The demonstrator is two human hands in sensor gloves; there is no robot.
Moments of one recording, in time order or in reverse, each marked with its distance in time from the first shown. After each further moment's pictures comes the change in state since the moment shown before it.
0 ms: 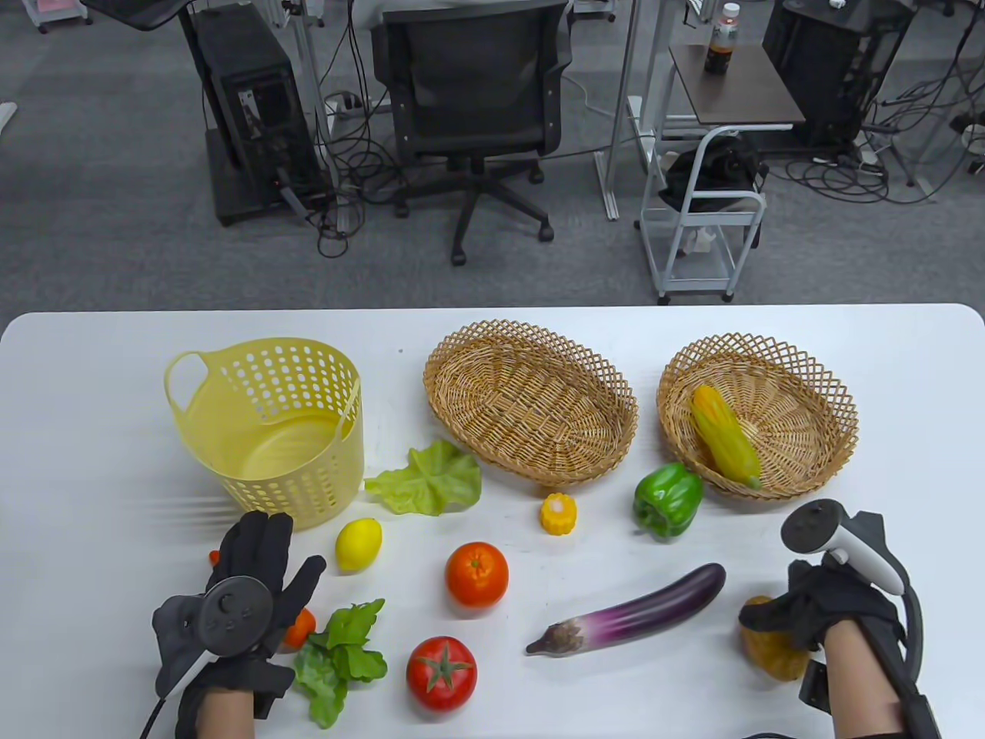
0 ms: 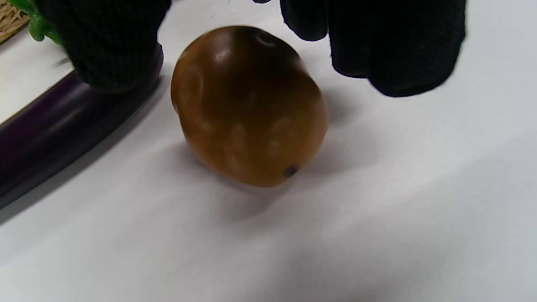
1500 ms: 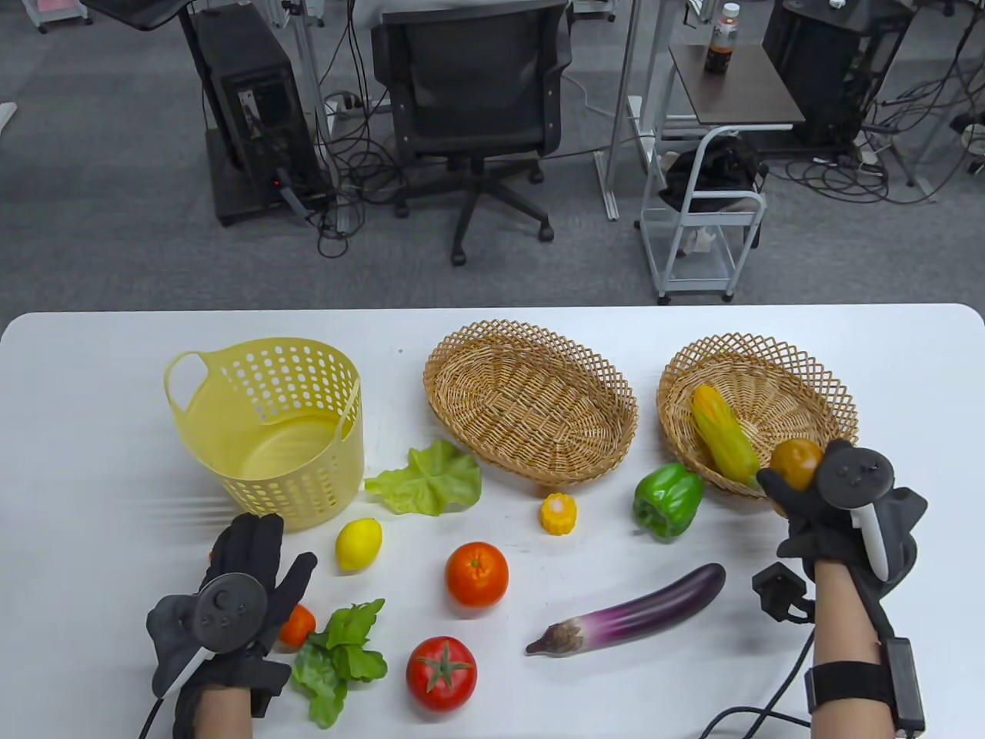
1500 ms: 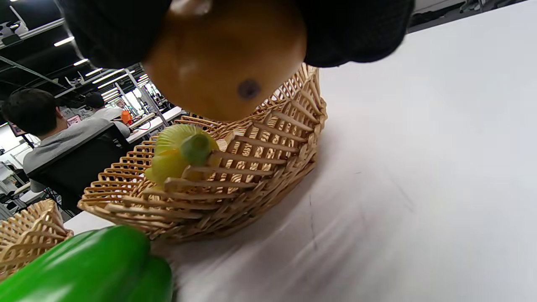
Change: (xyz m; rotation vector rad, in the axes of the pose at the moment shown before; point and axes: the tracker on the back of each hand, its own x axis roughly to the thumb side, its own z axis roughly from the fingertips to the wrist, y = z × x) left_hand -0.007 0.005 0.001 0.008 0.059 0.007; right_hand 0.007 -0.068 -0.017 -0.750 0.000 -0.429
